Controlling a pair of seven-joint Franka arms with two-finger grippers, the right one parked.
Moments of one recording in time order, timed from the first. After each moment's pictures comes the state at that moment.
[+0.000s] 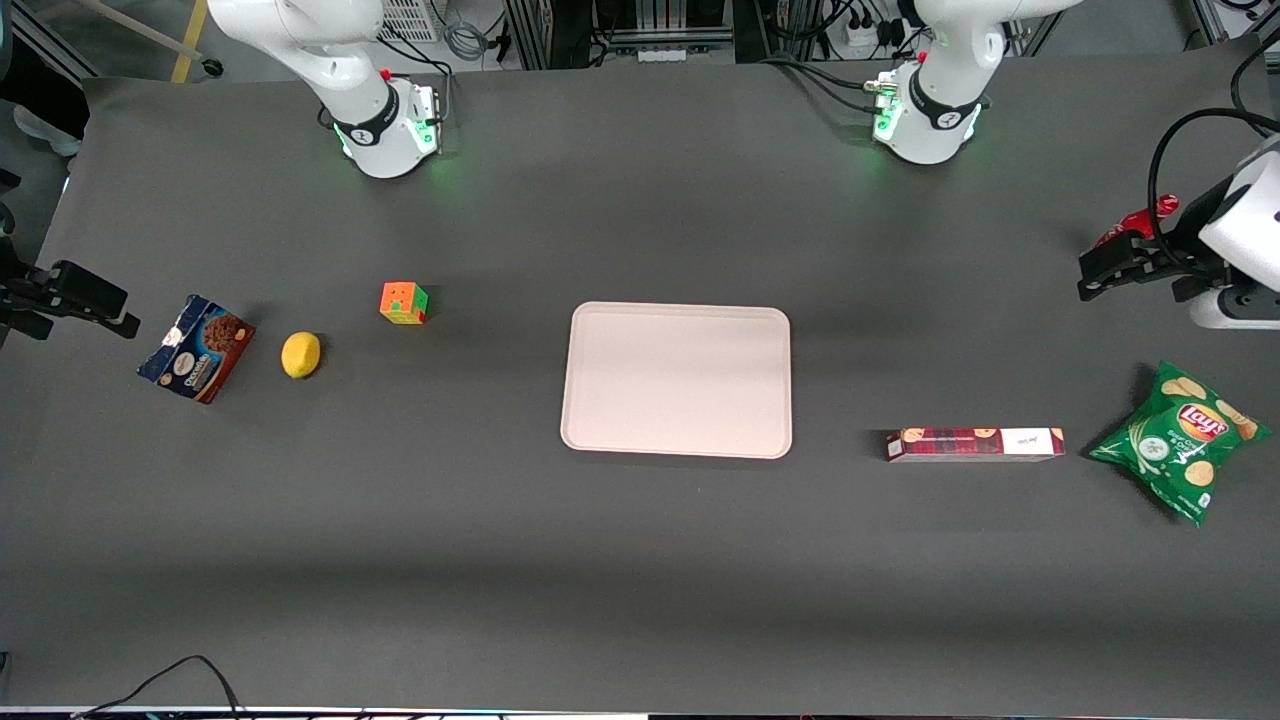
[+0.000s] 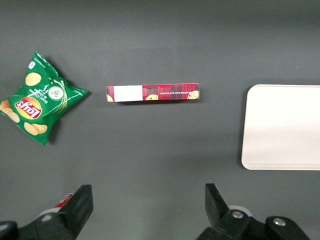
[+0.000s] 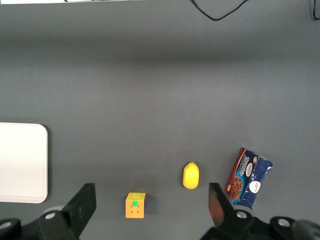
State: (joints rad) arm 0.15 0.03 -0.21 -1.56 0.00 1.56 -0.03
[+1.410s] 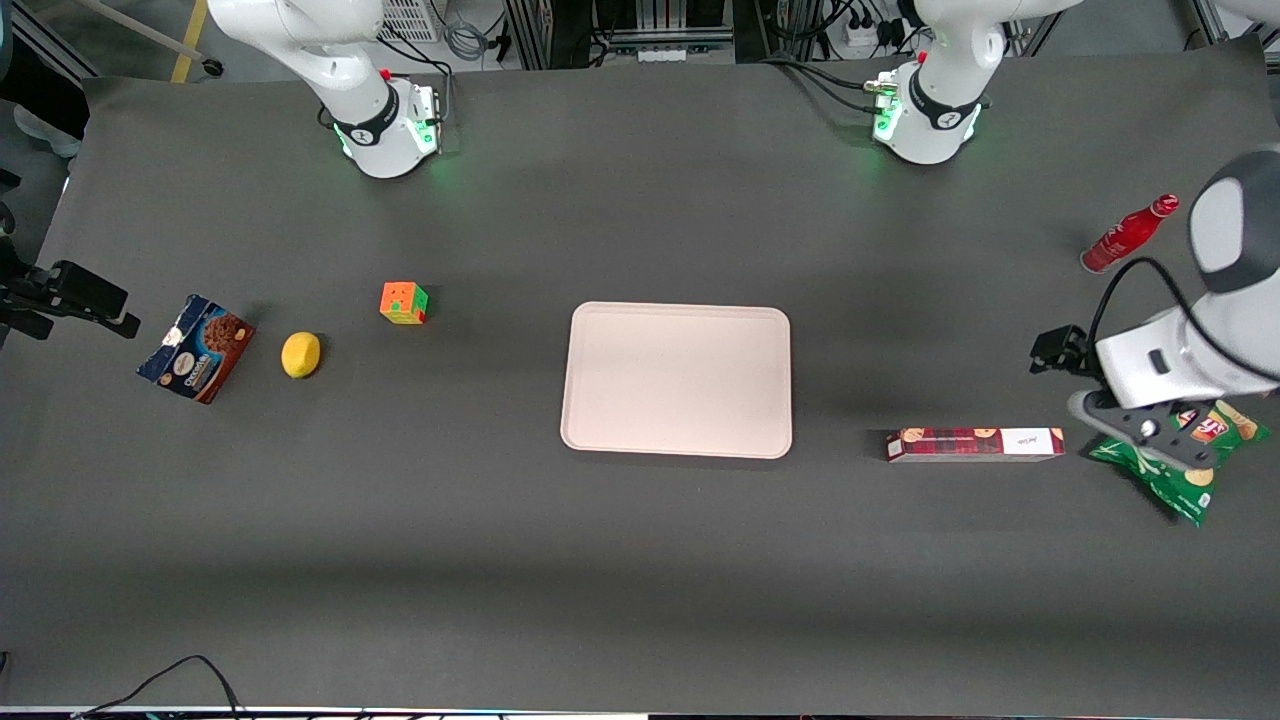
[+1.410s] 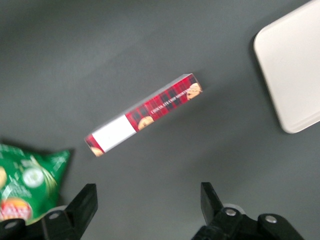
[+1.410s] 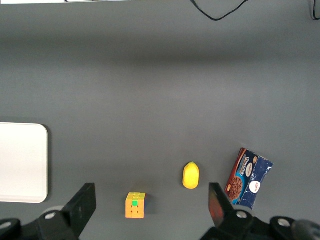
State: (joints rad) arm 0.14 0.31 -0.21 -1.55 0.04 1.72 0.51
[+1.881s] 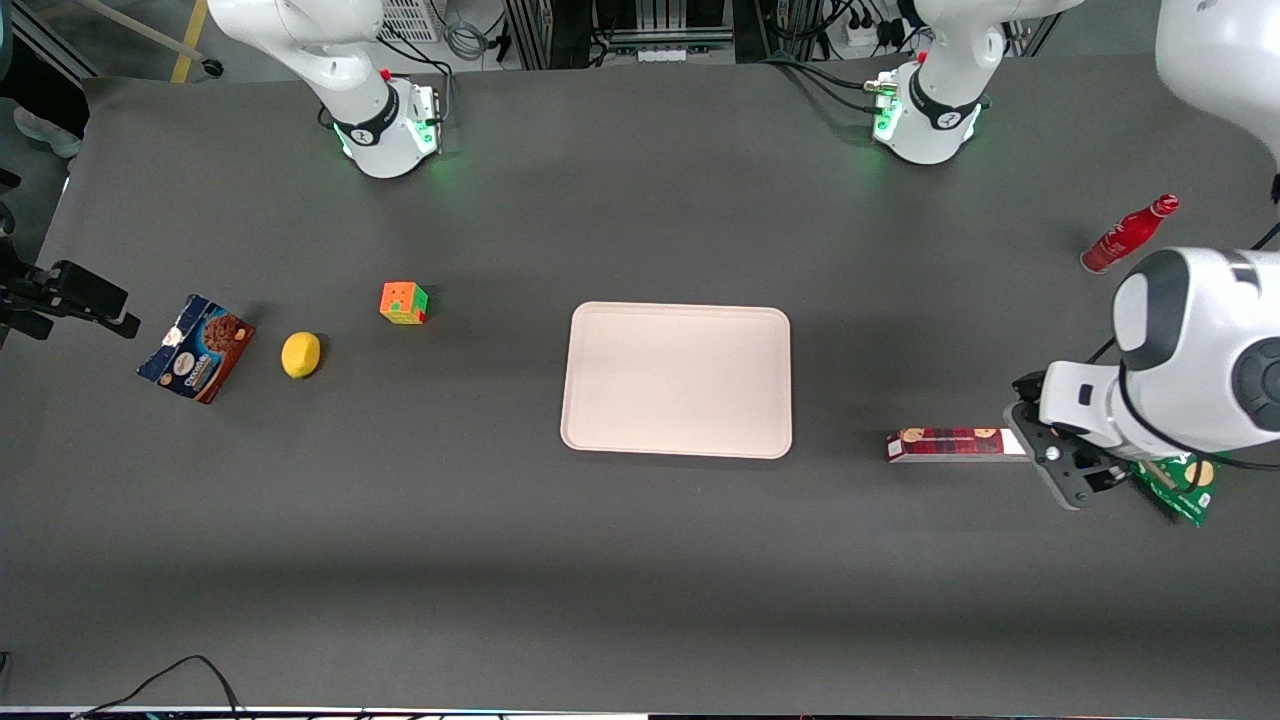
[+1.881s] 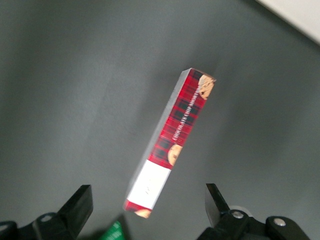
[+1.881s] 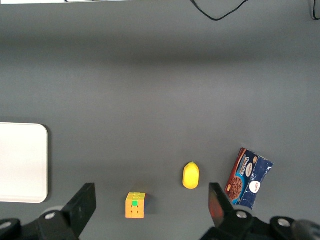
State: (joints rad) arm 0.13 0.46 -0.21 -1.57 0.13 1.92 1.04
